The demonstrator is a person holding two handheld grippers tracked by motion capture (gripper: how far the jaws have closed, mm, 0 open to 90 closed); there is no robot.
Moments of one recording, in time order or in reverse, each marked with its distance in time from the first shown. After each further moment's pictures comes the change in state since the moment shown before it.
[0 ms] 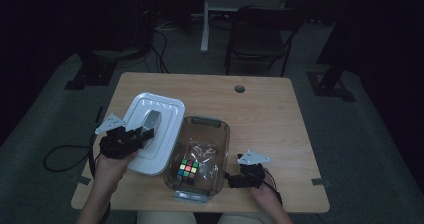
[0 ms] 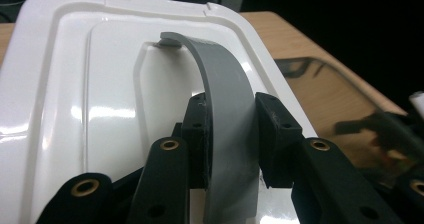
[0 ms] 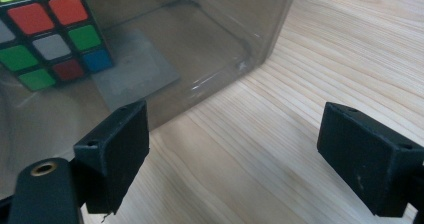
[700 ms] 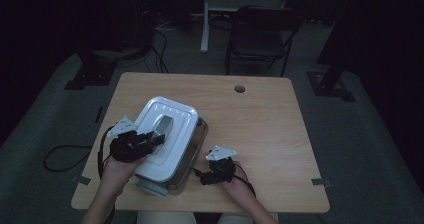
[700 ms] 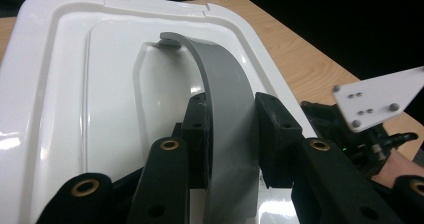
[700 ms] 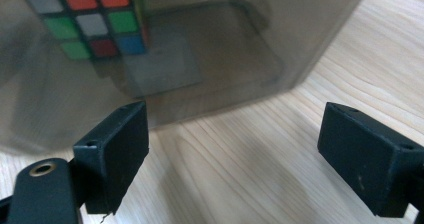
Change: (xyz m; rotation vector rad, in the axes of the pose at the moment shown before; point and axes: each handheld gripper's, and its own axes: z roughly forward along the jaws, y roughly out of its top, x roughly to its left) left arm -0.019 -0.002 0.011 0.057 -0.074 0.052; right arm 0.048 0.043 0.058 0.012 0.091 -0.088
